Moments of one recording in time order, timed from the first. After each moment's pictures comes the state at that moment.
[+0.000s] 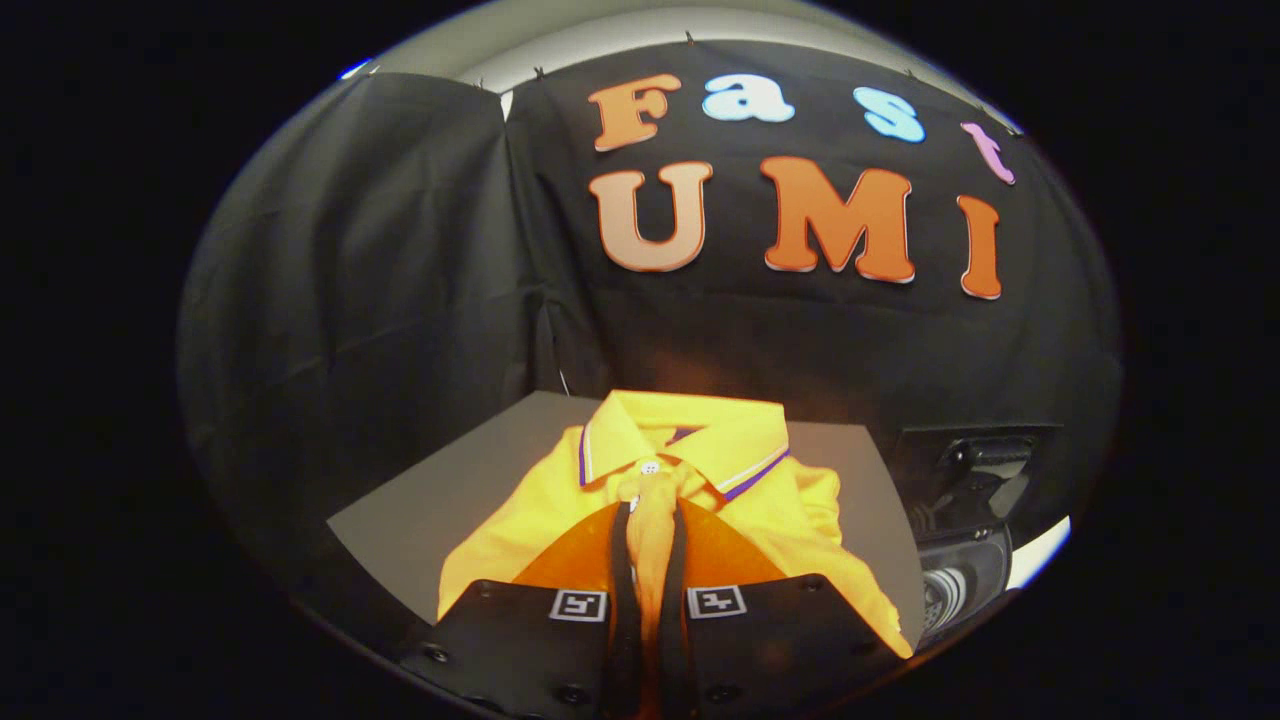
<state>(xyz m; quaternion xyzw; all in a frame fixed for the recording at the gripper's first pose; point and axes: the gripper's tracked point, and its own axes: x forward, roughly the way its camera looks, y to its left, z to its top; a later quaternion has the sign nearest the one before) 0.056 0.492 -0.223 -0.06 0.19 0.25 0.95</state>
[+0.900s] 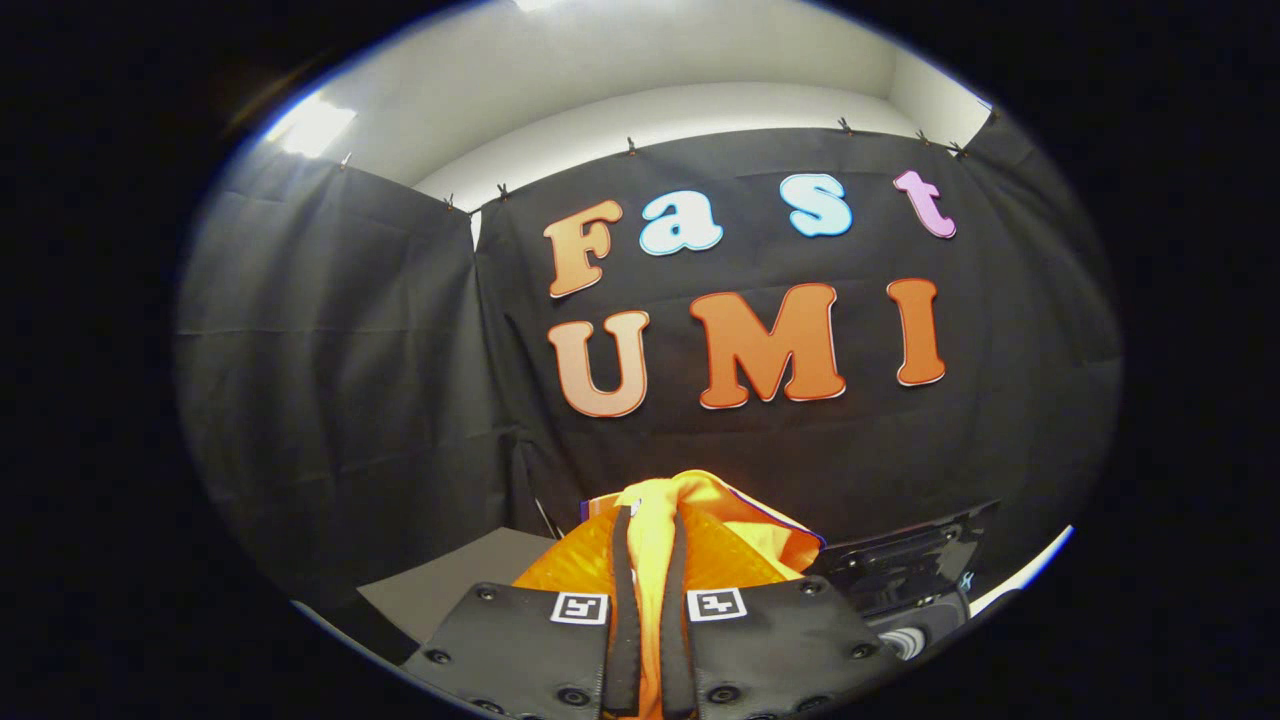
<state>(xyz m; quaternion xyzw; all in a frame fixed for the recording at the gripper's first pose) 0.085 0.360 -0.069 0.01 0.05 0.23 0.97</state>
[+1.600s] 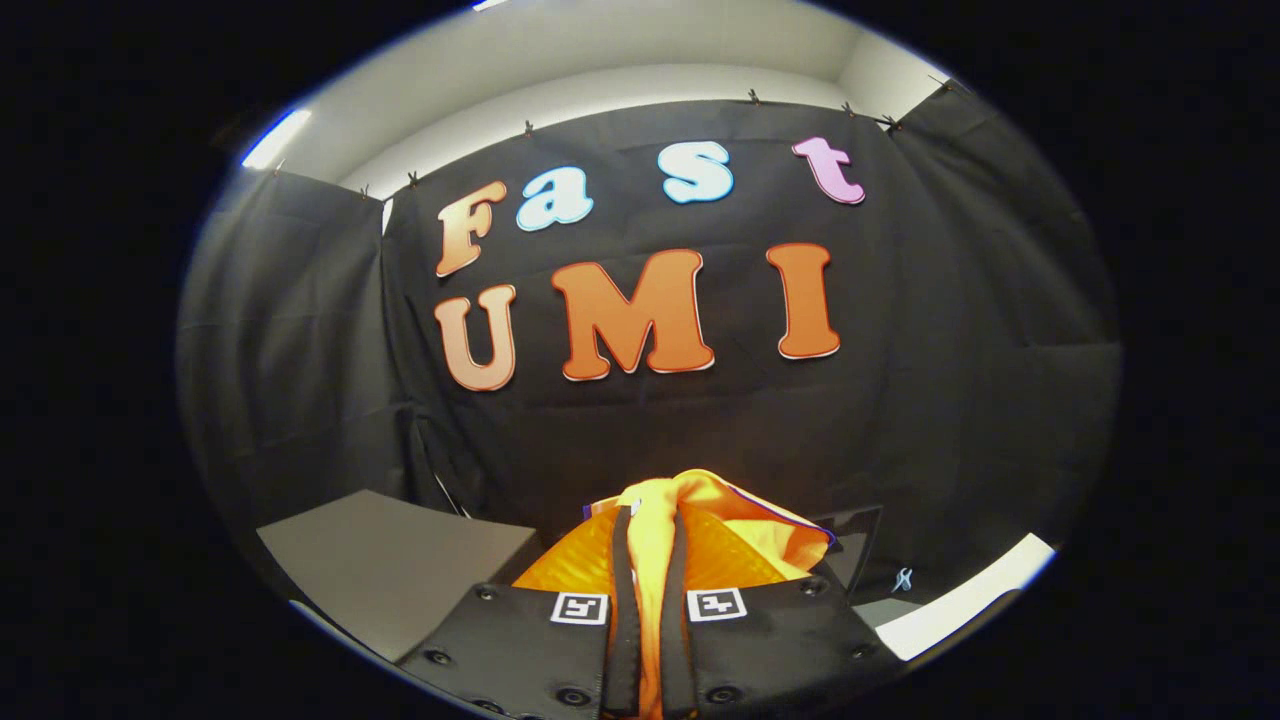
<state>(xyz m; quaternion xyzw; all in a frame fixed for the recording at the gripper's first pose) 0.164 0.142 -0.130 0.00 0.10 0.14 0.98</state>
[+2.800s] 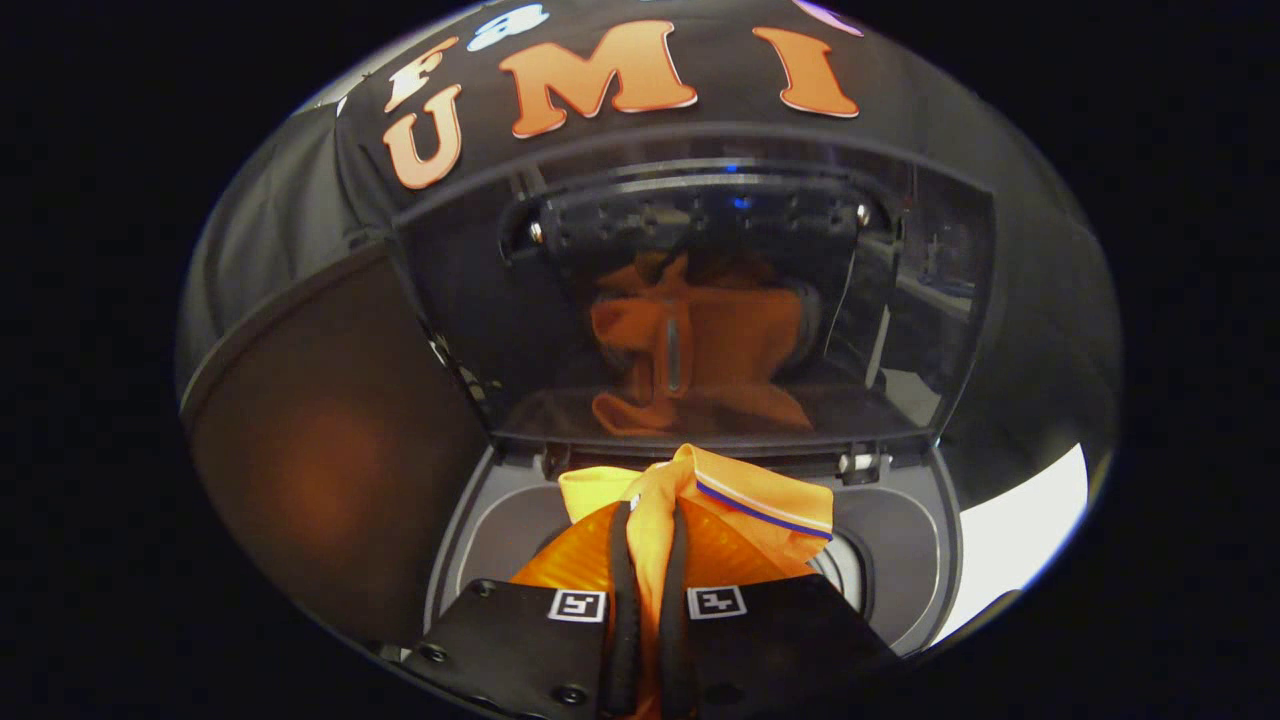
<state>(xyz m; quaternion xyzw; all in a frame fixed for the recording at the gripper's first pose) 0.187 0.106 -0.437 -0.01 0.40 0.15 0.91</state>
